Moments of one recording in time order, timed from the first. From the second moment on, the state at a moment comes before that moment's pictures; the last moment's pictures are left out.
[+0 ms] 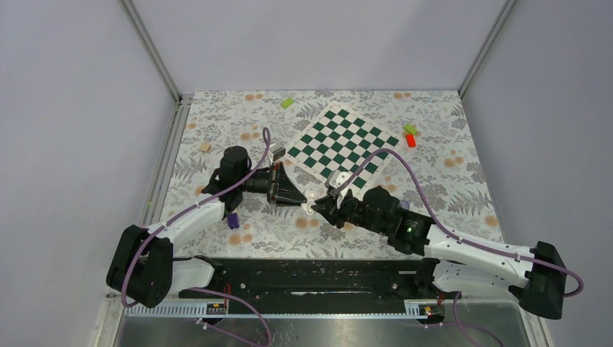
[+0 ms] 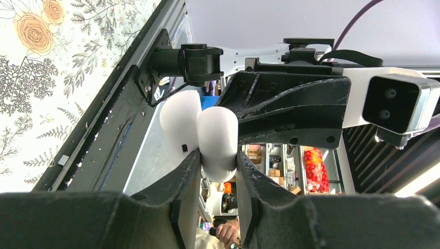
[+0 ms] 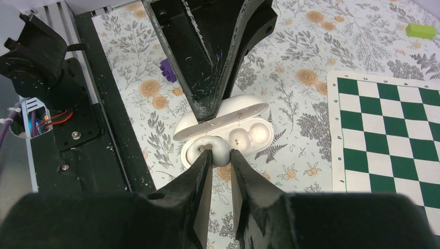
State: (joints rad) left arm -0.42 1.23 0.63 0.32 1.19 -1.19; right arm 1.08 0.96 0.63 0.12 -0.01 0.00
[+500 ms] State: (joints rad) left arm -0.42 1.23 0.63 0.32 1.19 -1.20; right arm 1.10 1.00 0.72 -0.01 0.03 0.00
